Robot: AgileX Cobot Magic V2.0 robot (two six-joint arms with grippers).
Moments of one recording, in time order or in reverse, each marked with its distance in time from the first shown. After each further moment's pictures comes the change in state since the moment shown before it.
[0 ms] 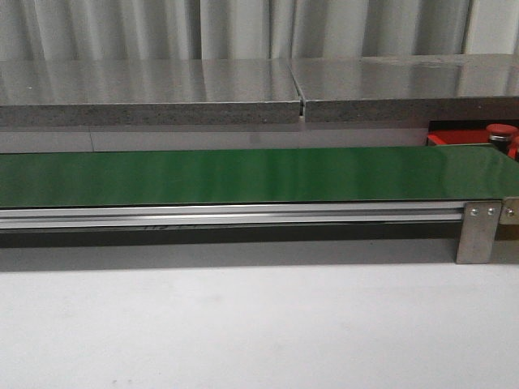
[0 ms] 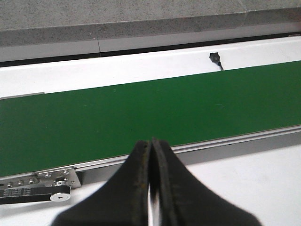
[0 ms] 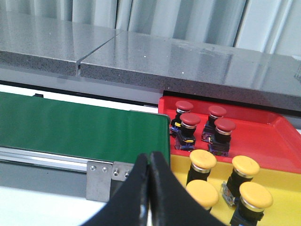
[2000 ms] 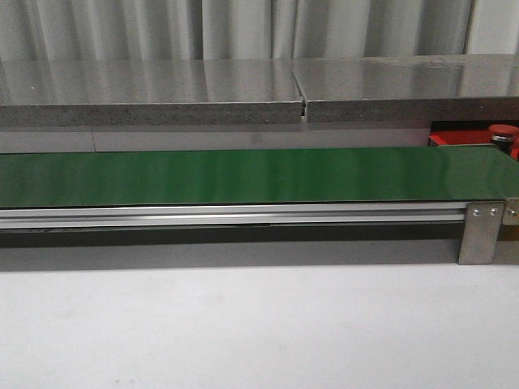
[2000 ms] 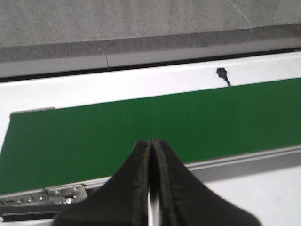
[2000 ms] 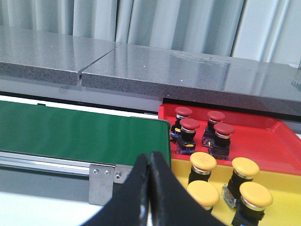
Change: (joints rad) left arm 0.000 -0.003 0.037 0.020 -0.125 -0.002; right arm 0.000 -0.143 0.023 0.109 0.076 -0.091
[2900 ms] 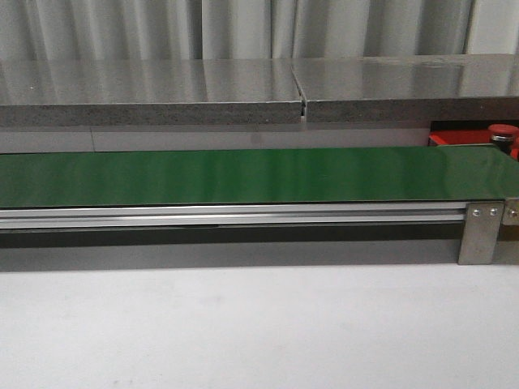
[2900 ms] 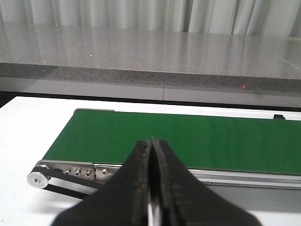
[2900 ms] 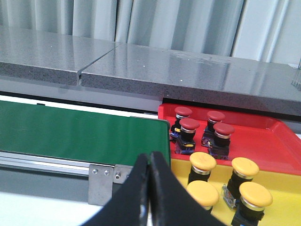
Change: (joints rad) left arm 0.083 -0.553 0.557 0.272 -0.325 -0.332; right arm 0.000 0.000 0.000 0.000 0.000 -0.001
